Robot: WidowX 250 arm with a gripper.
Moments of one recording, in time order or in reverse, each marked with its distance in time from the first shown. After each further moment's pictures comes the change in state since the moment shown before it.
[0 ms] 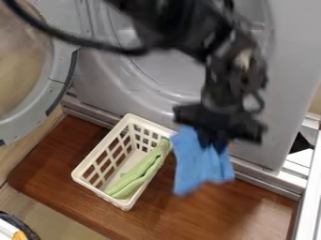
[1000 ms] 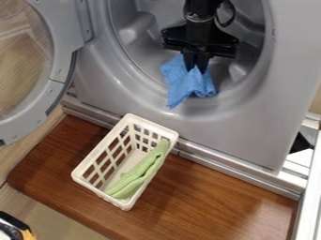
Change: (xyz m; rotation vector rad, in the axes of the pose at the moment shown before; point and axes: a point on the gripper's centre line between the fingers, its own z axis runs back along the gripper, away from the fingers) arm 0.116 0.058 -0.024 0.033 -0.060 0.065
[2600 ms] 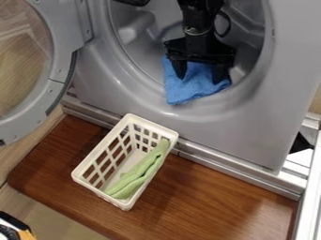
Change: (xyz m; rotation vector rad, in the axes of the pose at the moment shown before) arm 0.000 -0.004 -0.021 -0.075 -0.008 -0.050
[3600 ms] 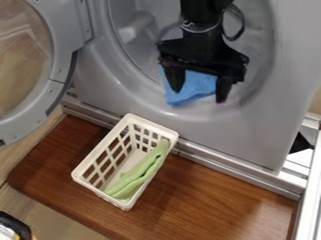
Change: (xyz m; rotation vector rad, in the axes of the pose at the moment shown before) arm -0.078 -0.031 0.088 -0.019 0.091 -0.082
